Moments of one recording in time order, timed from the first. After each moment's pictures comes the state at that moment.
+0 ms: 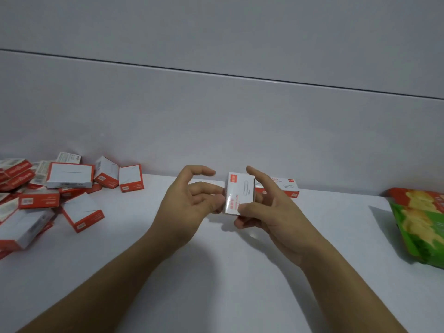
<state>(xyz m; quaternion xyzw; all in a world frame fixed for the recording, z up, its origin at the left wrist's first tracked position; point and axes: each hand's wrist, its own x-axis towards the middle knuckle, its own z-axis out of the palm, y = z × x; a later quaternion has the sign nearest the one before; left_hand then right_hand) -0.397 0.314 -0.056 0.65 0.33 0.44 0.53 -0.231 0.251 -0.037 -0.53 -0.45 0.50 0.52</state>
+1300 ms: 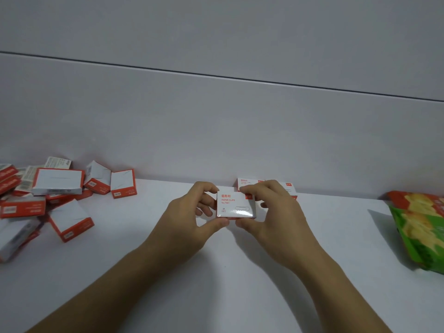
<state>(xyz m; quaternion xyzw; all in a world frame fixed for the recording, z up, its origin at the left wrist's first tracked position) -0.393 0.323 -0.077 0.80 0.37 0.36 0.31 -0.220 0.257 -0.050 -0.69 -0.64 0.08 0.33</state>
